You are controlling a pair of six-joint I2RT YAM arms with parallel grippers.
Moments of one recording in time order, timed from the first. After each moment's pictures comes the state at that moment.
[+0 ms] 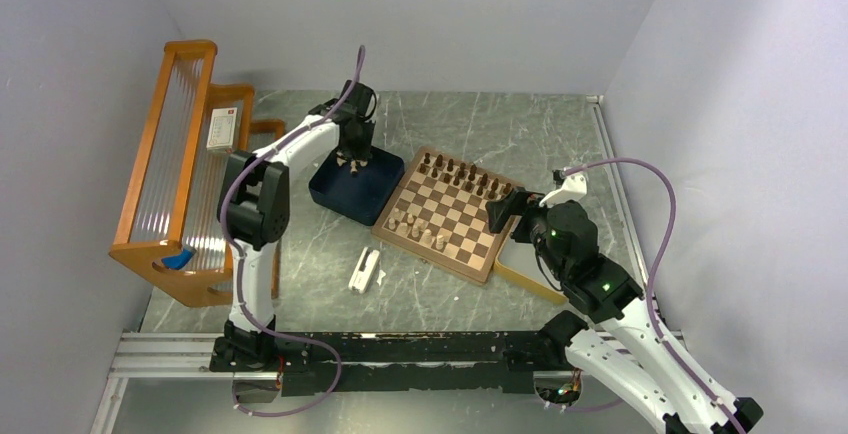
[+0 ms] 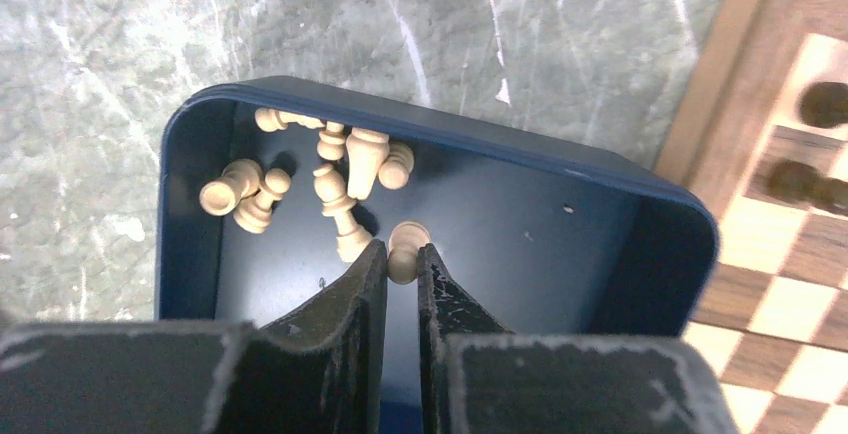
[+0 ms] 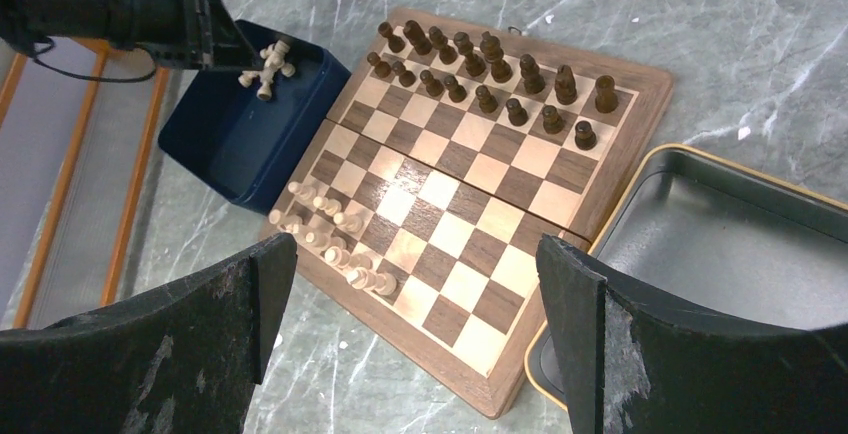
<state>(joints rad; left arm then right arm) -0.40 2.13 1.70 -0.59 -0.09 -0.16 0.62 0.57 0.67 -0.43 0.35 0.53</state>
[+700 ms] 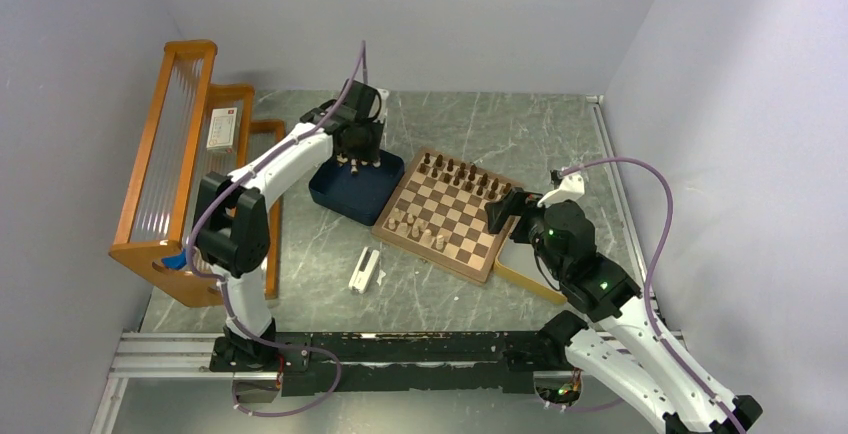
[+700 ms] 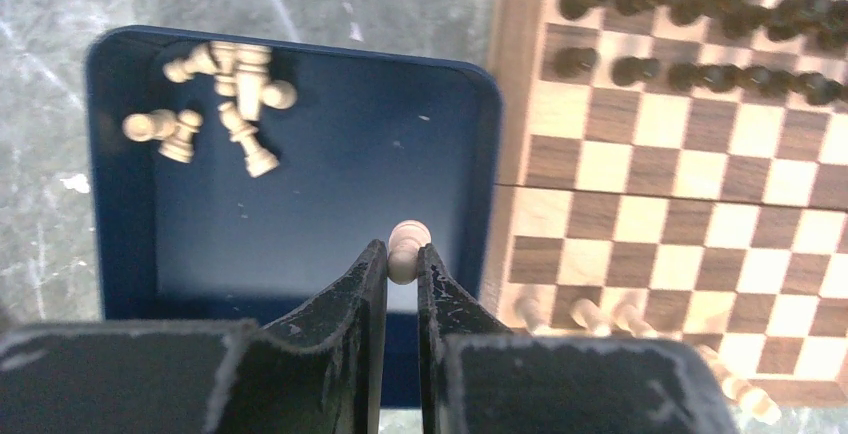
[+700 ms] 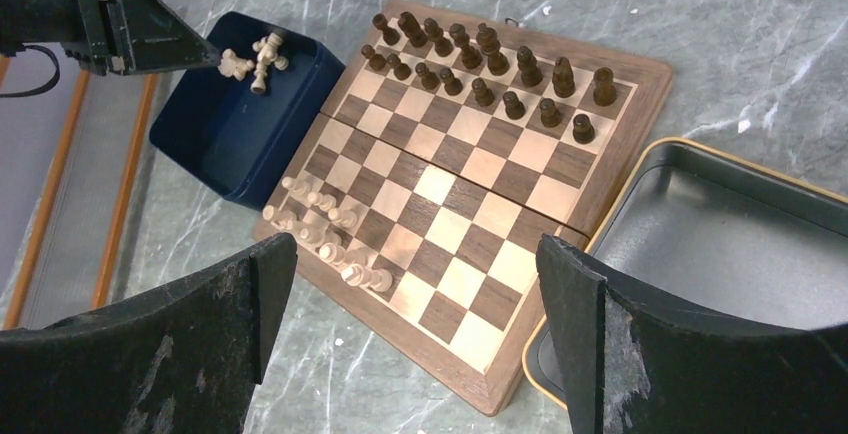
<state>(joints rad) -0.48 1.88 1.58 -0.60 0.00 -0.17 0.62 0.58 0.67 -0.43 0.35 0.53</state>
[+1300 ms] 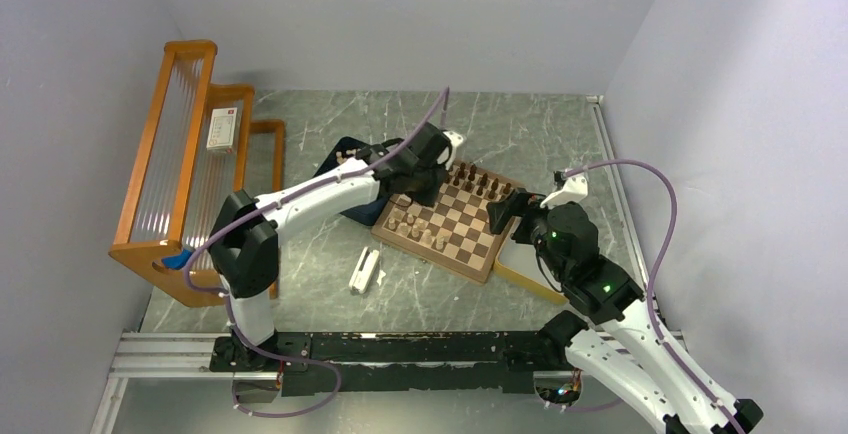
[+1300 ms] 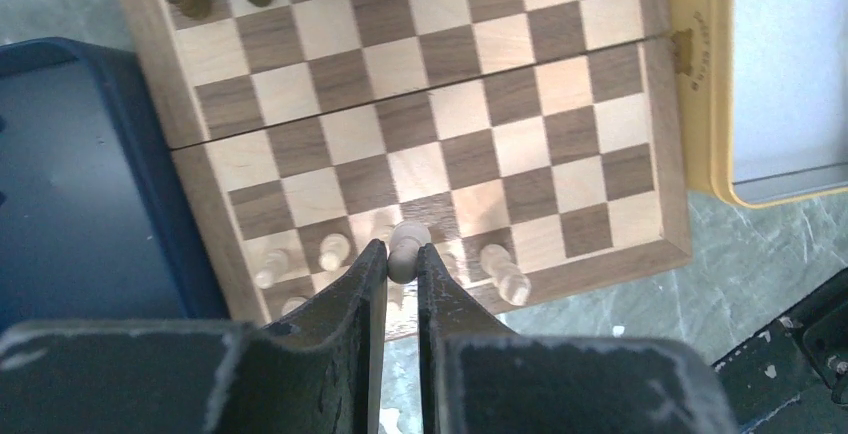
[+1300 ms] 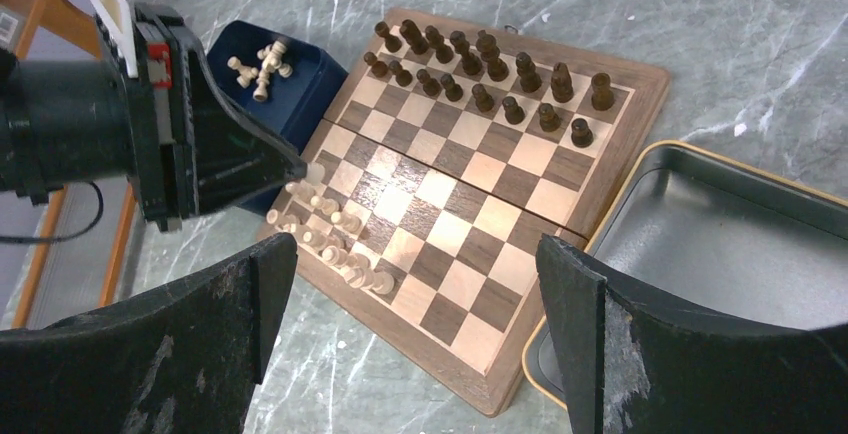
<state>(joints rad) -0.85 1.83 1.56 -0.60 -0.05 -0.21 0.62 0.56 0.67 -0.44 0.35 0.53</state>
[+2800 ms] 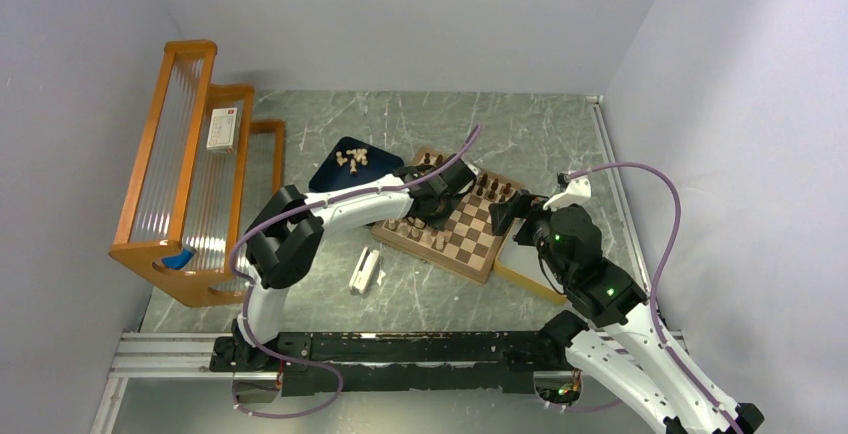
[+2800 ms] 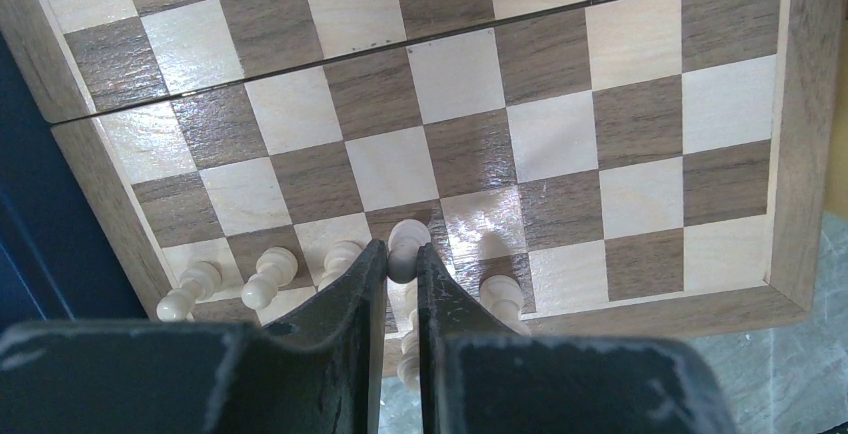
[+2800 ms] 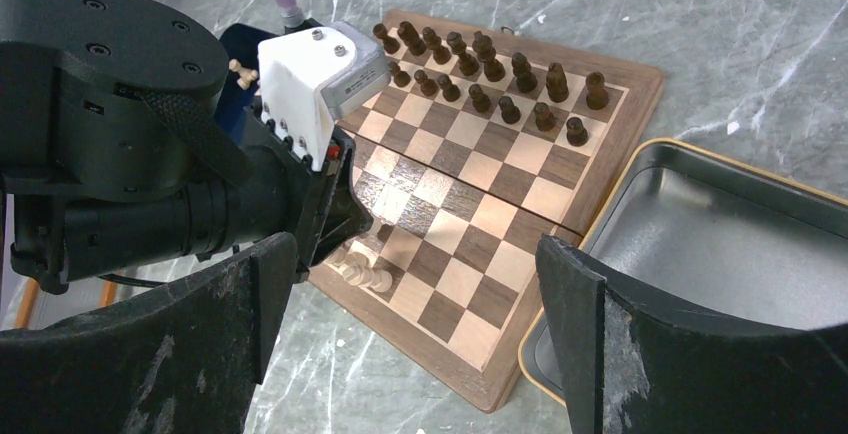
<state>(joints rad) -0.98 2.01 1.57 -0.62 -0.21 -0.25 0.62 0.54 0.67 -0.46 0.36 0.54</state>
